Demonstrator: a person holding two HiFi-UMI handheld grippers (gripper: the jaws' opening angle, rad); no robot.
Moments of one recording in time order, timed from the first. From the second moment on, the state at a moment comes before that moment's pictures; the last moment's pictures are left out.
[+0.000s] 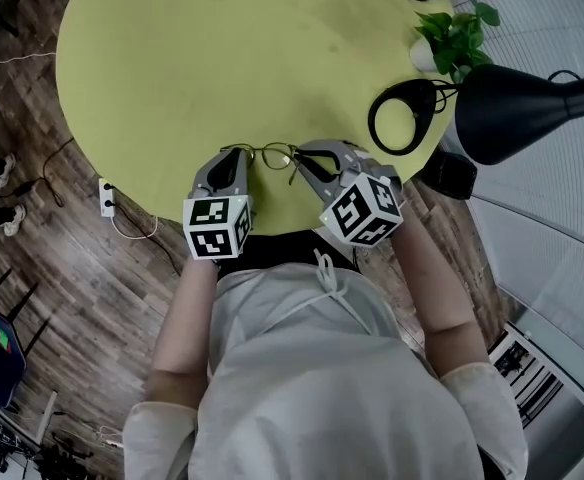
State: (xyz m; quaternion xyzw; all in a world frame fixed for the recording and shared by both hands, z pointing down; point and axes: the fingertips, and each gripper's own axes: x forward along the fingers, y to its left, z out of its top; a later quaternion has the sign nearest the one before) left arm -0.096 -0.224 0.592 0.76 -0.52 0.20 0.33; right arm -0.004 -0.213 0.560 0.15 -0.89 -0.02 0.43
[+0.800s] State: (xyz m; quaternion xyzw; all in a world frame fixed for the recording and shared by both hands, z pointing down) left arm -0.101 -0.194 0.614 0.73 -0.52 0.25 0.38; right arm -0.011 -0.206 0.558 0.12 -0.89 -0.05 0.44
